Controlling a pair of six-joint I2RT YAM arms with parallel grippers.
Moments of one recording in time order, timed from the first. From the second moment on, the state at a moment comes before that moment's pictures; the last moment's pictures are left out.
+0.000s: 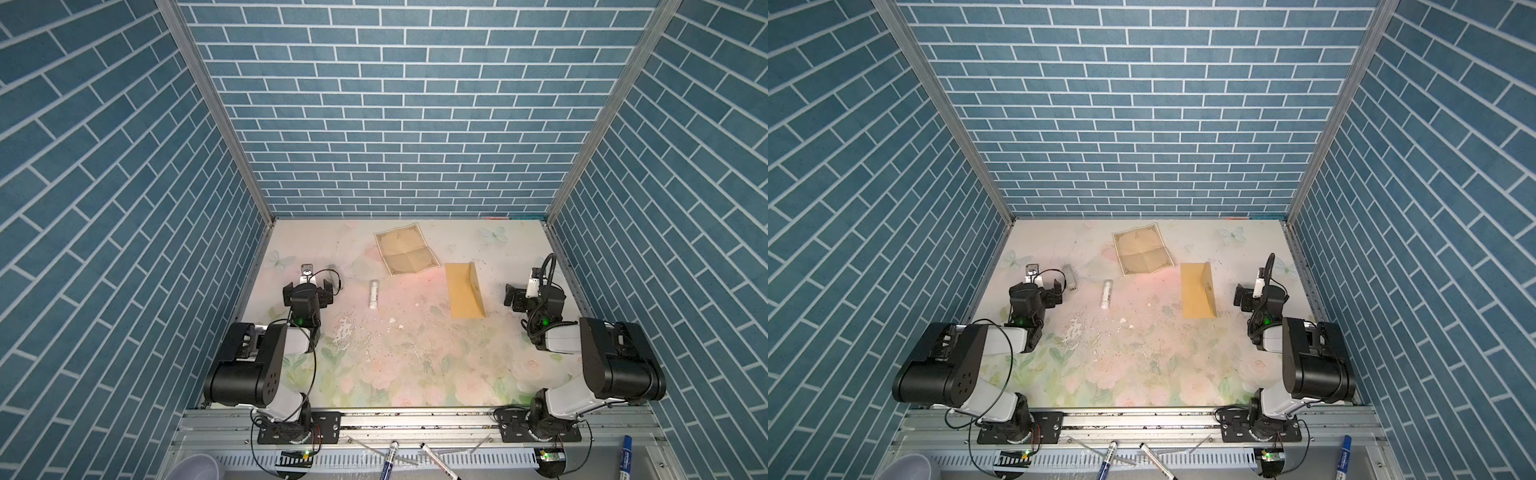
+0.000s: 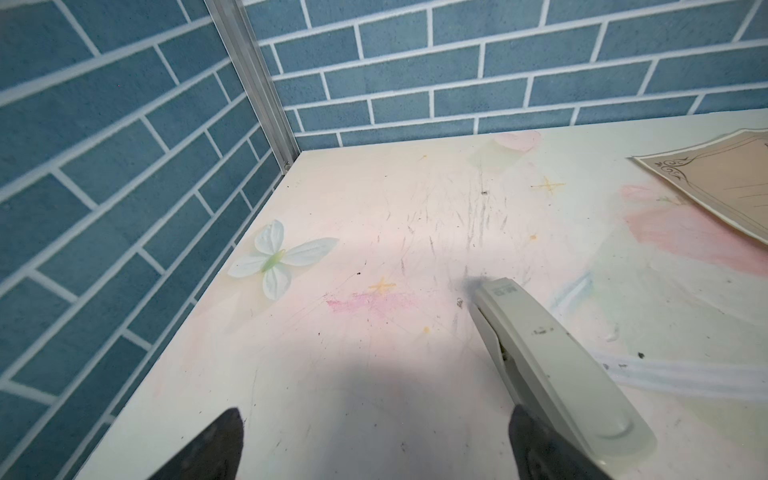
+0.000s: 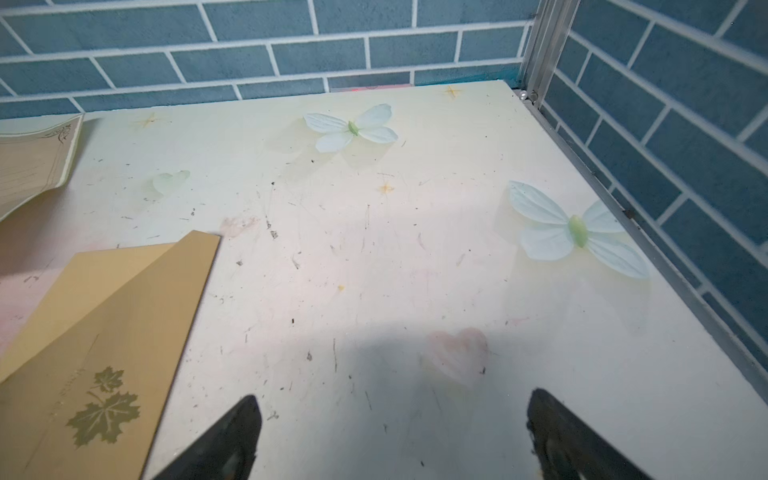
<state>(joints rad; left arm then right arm) -0.07 1.52 0.37 0.78 -0.32 0.04 -0.06 1.54 0.36 0.75 -0.05 0.00</state>
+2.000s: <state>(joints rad) -0.08 0.81 0.59 0.09 -0.17 -0.26 0.07 1.07 0.65 0.23 -0.17 -0.05</state>
